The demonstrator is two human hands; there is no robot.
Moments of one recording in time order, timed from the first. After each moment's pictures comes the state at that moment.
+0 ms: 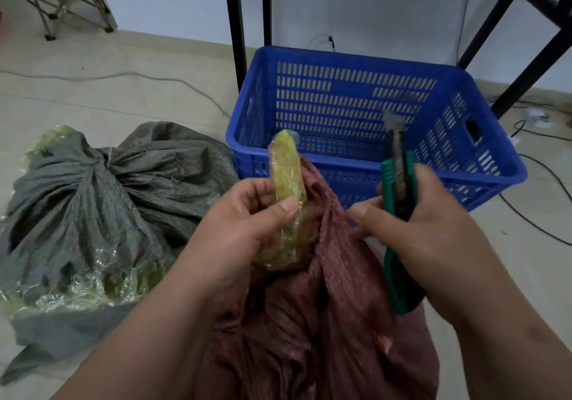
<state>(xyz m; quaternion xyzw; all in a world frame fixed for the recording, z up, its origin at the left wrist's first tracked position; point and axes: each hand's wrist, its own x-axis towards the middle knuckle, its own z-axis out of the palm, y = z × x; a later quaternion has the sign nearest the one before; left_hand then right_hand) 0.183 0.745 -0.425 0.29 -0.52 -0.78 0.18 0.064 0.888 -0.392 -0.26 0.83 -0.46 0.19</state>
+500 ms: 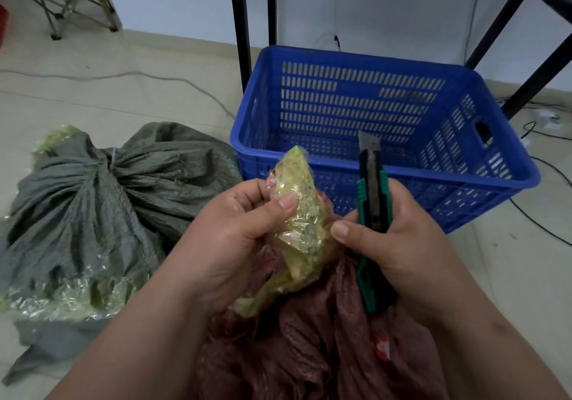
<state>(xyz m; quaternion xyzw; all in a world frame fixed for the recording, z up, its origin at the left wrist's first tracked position) 0.185 0.733 -0.419 0.24 -0.48 -0.83 0.15 0.064 0.874 -0.420 -0.27 0.75 -0.53 0.28</state>
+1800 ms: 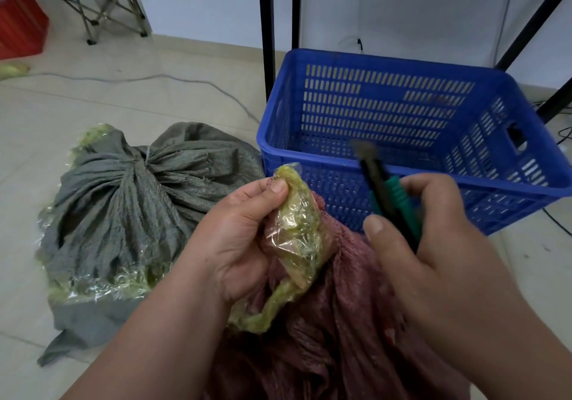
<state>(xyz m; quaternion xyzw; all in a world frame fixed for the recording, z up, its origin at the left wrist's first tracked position) 0.194 0.715 -0.425 0.27 -0.35 -0.88 0.17 0.109 0.873 -0.374 -0.34 0.86 -0.36 0.14</state>
